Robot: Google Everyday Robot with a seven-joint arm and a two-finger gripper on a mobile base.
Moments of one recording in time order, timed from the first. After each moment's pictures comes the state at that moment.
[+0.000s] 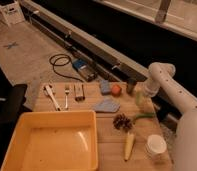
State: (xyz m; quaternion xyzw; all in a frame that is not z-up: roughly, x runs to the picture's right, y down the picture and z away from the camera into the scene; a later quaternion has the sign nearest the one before) arm 0.295 0.086 0.899 -0.35 -0.06 0.13 0.93
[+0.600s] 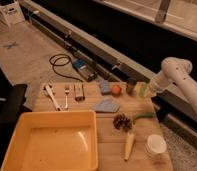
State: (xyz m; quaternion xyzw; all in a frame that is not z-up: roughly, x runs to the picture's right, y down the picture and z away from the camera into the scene) arm 0.308 0.031 0.830 -0.26 -0.09 0.17 0.95
